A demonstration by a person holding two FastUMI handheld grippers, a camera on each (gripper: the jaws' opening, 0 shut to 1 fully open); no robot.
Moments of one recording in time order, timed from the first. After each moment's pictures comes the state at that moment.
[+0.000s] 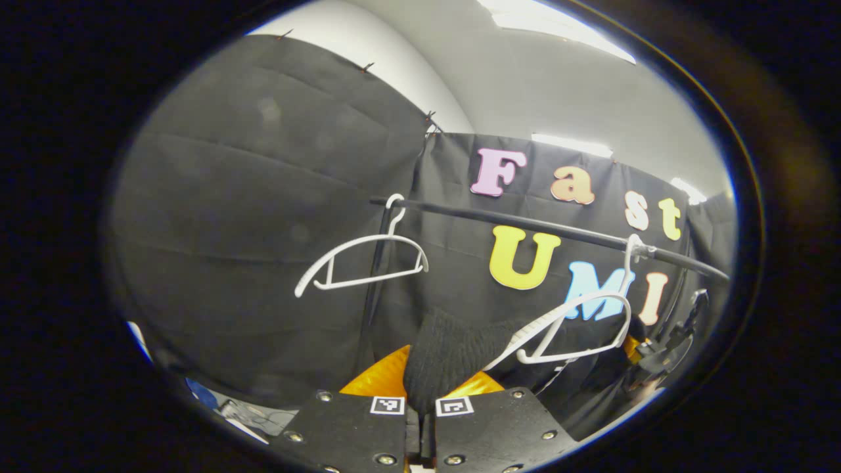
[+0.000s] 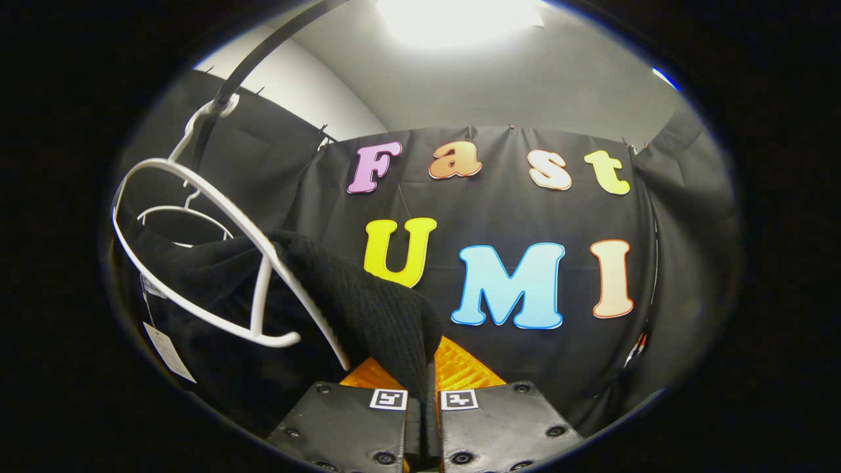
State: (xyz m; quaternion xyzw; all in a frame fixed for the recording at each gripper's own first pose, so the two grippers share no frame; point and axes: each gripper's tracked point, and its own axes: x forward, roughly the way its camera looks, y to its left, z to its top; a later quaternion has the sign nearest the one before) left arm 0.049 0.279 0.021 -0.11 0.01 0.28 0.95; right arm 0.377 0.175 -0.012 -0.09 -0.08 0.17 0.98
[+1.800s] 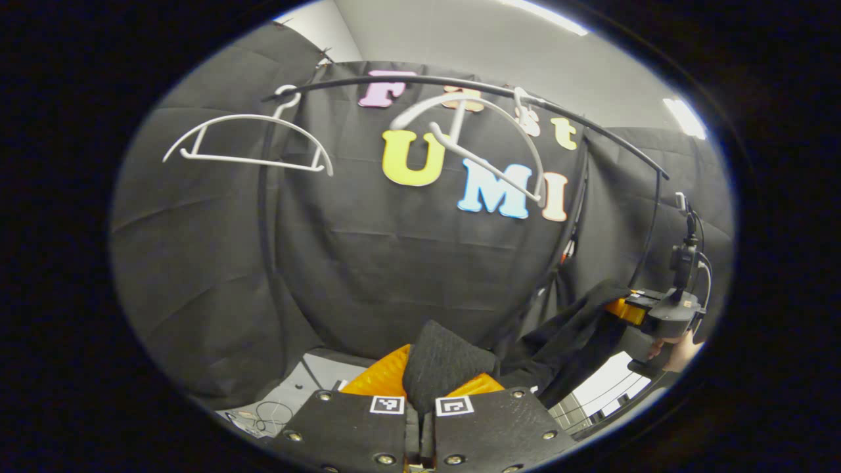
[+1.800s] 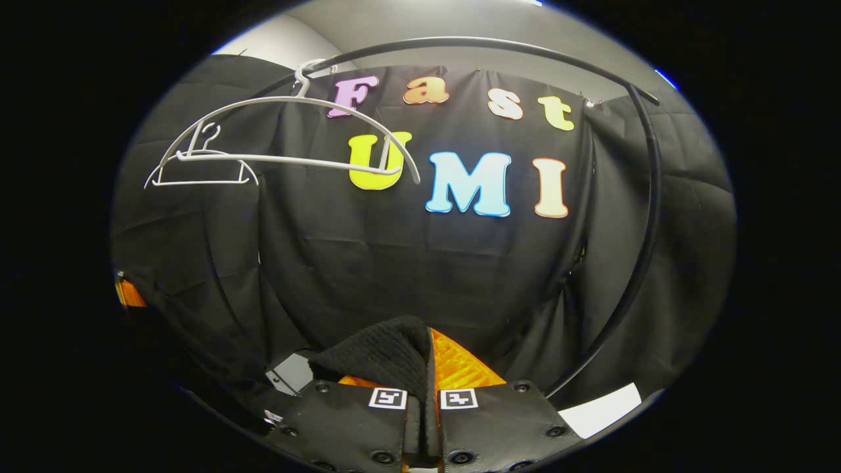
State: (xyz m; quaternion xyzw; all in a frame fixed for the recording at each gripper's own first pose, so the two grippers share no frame) left arm 0.054 0.189 -0.173 -0.05 0.19 -0.01 0.98; right arm 0.125 0.150 -0.149 -0.06 0.14 0.06 0.99
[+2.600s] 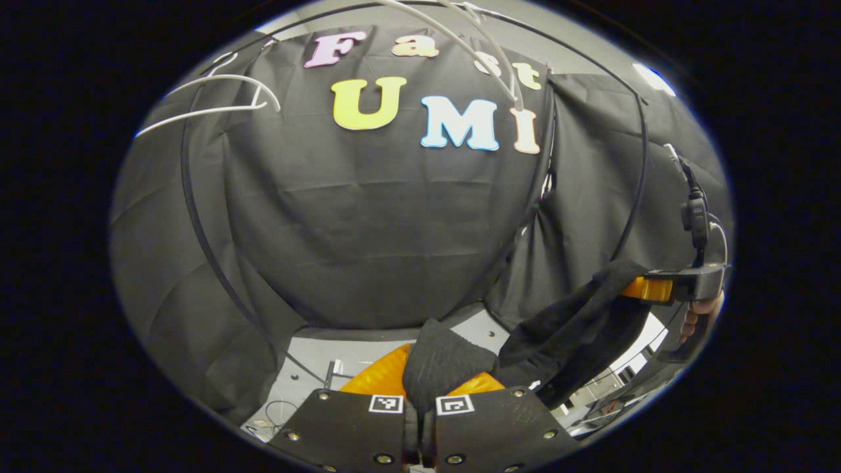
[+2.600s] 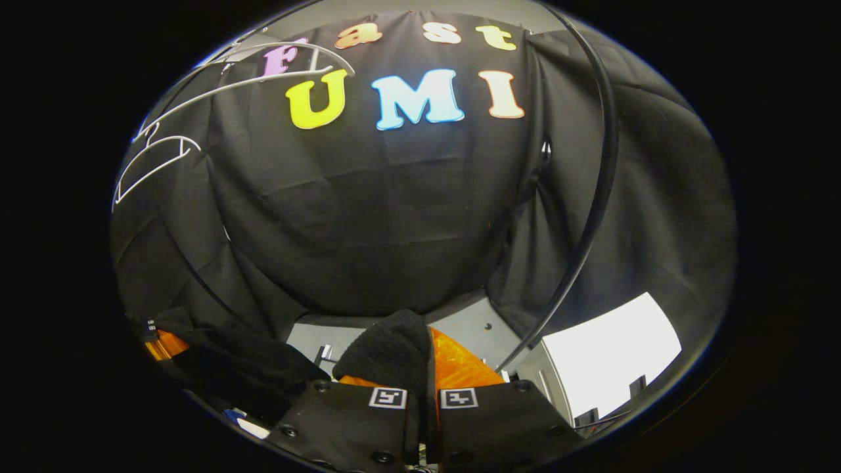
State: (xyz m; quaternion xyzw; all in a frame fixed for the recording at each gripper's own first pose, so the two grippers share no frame) left arm 0.110 0.136 -0.306 0.01 0.29 -0.06 0.95; right arm 0.094 0.130 -0.277 0.04 0.31 -0.02 0.95
